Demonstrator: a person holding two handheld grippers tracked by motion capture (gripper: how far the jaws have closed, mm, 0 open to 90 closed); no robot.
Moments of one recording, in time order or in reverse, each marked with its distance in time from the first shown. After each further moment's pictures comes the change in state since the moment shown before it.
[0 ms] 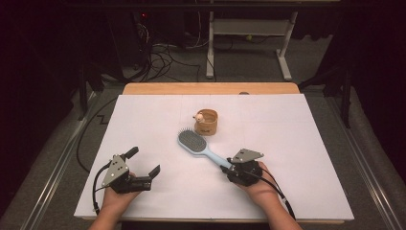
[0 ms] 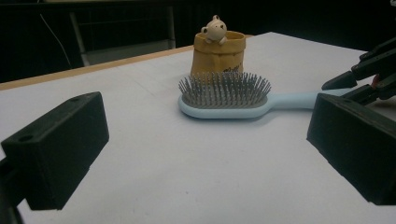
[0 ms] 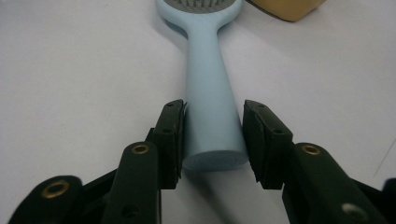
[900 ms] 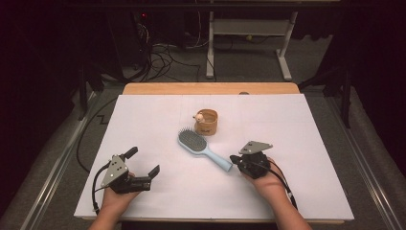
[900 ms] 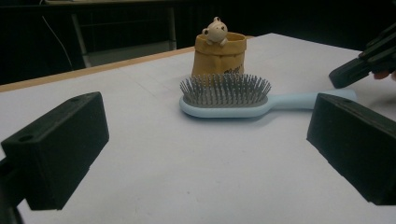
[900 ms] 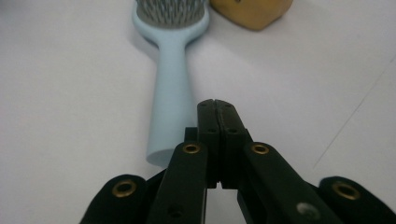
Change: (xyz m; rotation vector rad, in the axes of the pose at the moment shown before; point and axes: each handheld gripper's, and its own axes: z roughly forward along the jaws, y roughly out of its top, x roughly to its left) left arm 0.000 0.000 -0.001 -0.001 0.004 0.003; right arm -0.026 0.008 -0.019 -0.017 0.008 0.050
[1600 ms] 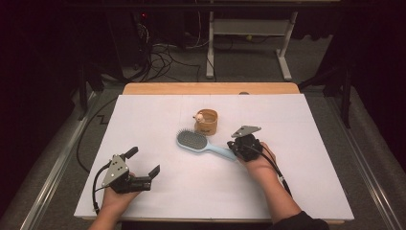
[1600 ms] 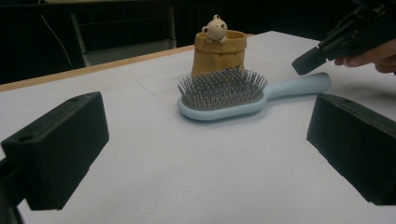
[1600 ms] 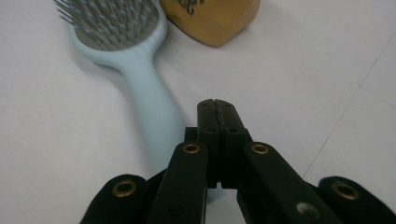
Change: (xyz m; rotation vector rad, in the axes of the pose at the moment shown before) left arm 0.001 0.000 0.001 0.005 0.001 0.004; right arm -0.023 0.035 0.037 0.113 -0.092 -0.005
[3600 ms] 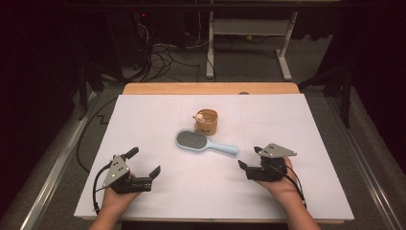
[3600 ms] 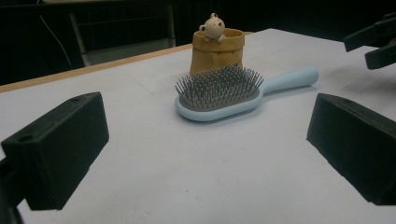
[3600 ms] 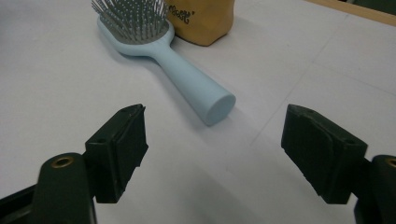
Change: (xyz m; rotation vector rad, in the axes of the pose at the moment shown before) left arm -0.002 0.001 0.000 0.007 -0.003 0.013; right arm 0.000 -0.059 -0.058 -0.218 0.001 0.075
